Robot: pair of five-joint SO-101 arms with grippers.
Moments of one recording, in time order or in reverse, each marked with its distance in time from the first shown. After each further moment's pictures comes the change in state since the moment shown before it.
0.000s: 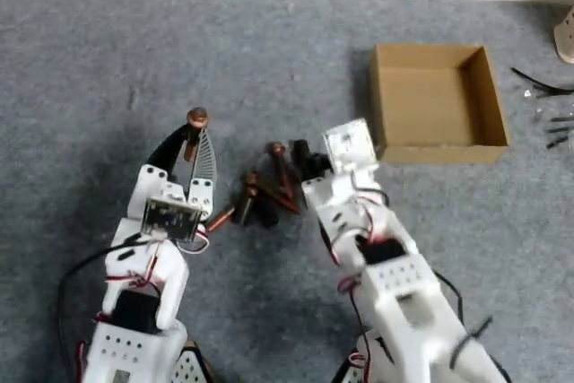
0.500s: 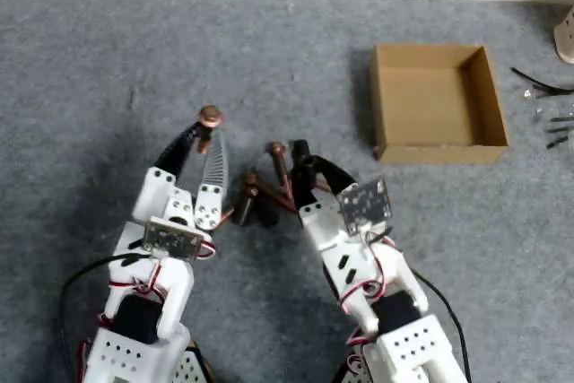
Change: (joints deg) left arm 6.3 -4.8 -0.2 -0.1 -0.1; right arm -4.8 -37.5 17.6 0.0 0.0
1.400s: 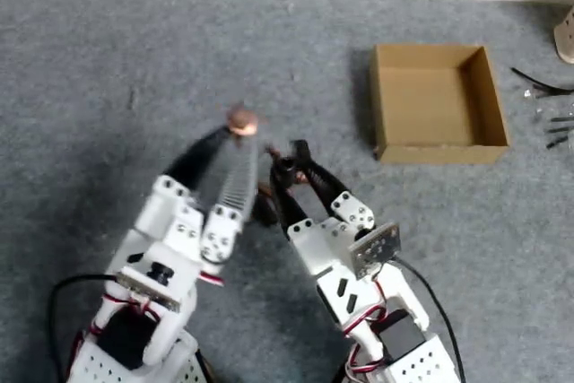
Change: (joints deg) left arm 16.2 -0.1 -14.2 1.7 3.9; right arm -8.0 -20.1 2.8 2.5 0.2
